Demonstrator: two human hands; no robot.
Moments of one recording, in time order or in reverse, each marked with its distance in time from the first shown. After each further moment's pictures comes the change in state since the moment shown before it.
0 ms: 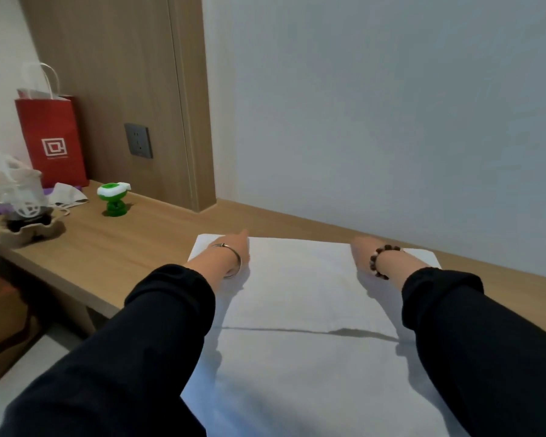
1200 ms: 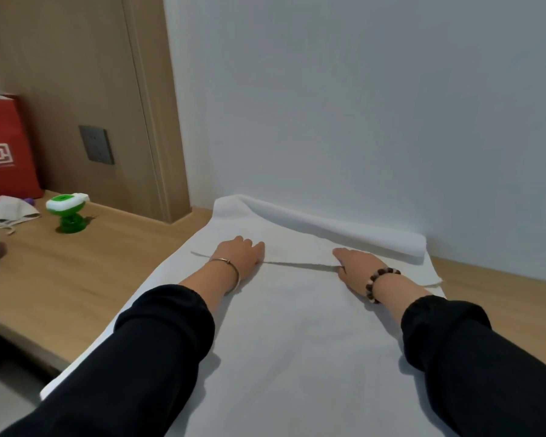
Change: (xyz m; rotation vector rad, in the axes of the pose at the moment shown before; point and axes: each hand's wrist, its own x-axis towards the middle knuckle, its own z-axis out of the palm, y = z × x) left_hand 0.068 0.032 0.031 0.464 0.231 0.371; right_hand 0.030 0.011 0.030 0.099 0.110 -0.162
